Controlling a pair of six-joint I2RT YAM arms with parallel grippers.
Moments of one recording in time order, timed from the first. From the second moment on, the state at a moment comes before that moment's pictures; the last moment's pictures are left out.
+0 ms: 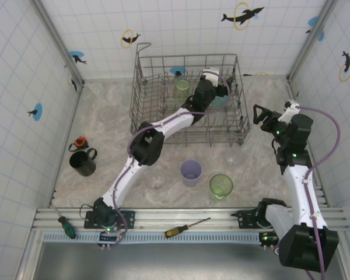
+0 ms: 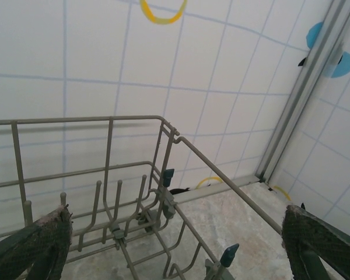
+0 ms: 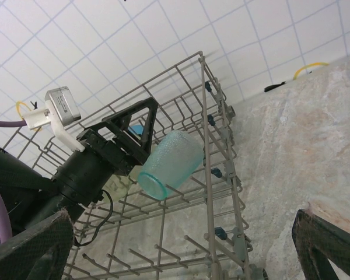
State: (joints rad) left arm -0.77 2.62 2.25 0.37 -0.14 -0.21; right arm -0.12 0.90 0.66 -0.01 -0.37 0.46
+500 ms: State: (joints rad) left arm -0.77 2.36 1.97 0.40 -0.12 -0.29; right arm -0.09 0.96 0.74 -0.11 -0.37 0.48
